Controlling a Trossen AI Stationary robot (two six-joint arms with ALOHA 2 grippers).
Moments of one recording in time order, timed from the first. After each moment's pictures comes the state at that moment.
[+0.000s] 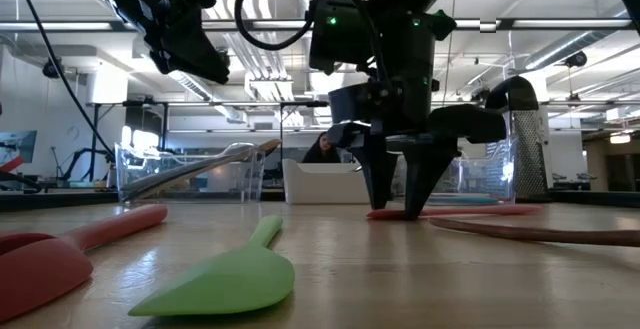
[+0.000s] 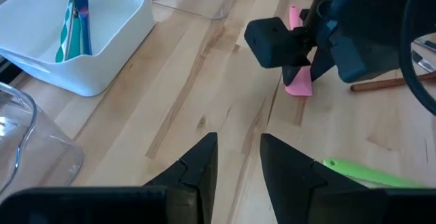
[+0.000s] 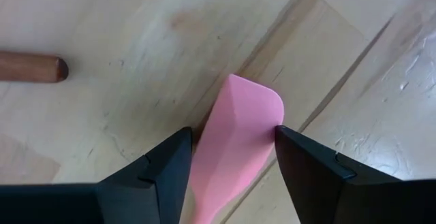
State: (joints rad) left arm -0.04 1.02 0.74 -0.37 -0.27 -0.30; right arm 0.06 2.08 1.39 -0.76 -0.01 -0.53
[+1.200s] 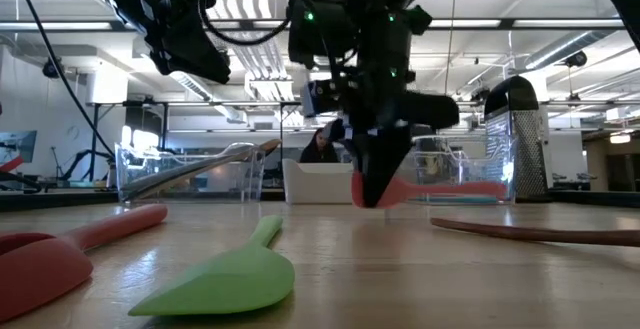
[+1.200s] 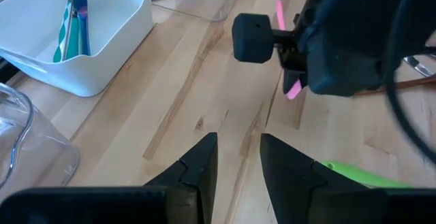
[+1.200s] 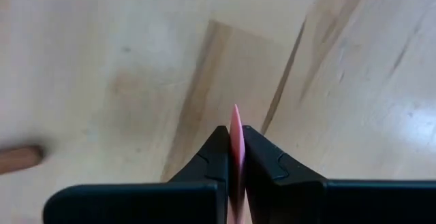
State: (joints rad) left arm -0.04 1.01 0.73 -0.35 -0.27 -0.31; right arm 0.04 2.09 1.51 -0.83 -0.01 -0.26
